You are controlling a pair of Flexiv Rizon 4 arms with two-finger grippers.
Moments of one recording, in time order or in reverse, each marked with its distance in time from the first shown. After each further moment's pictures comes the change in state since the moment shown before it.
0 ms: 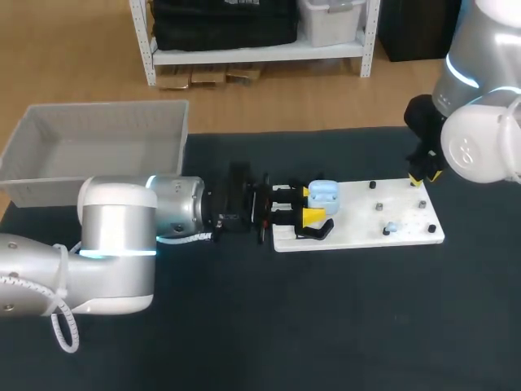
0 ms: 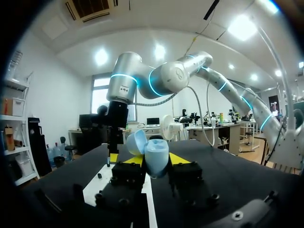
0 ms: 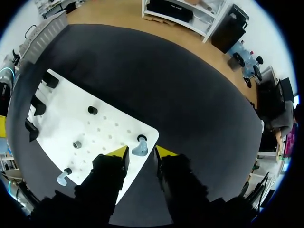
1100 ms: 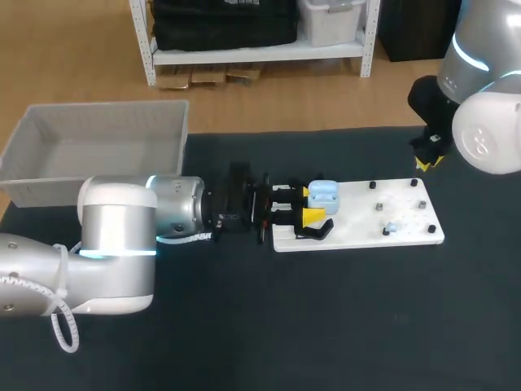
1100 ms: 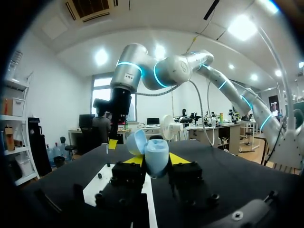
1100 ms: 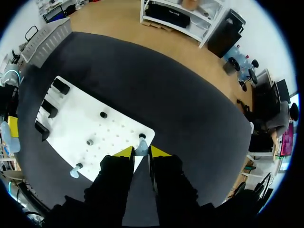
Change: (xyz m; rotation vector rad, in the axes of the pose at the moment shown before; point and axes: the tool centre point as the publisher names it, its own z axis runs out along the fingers) left arm 0.000 0.000 0.000 0.000 0.000 0.000; right arm -0.006 0.007 -0.051 0.046 -0.044 0.003
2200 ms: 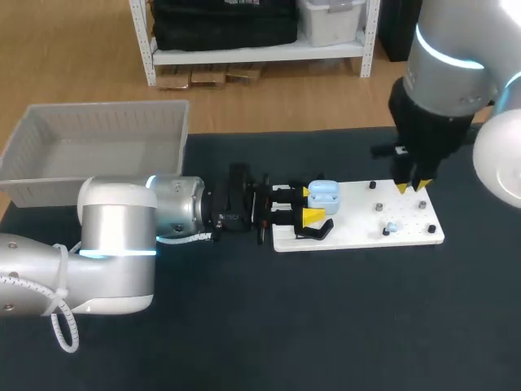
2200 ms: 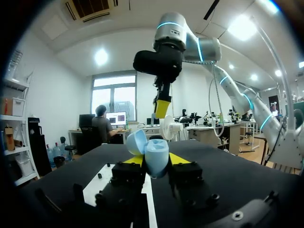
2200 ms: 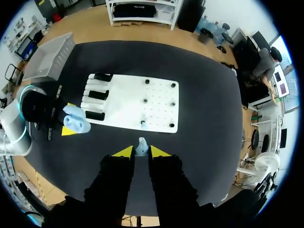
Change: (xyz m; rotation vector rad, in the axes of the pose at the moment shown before) left arm 0.000 0.000 0.000 0.000 0.000 0.000; right arm 0.066 0.138 -0.110 0.041 0.046 0.357
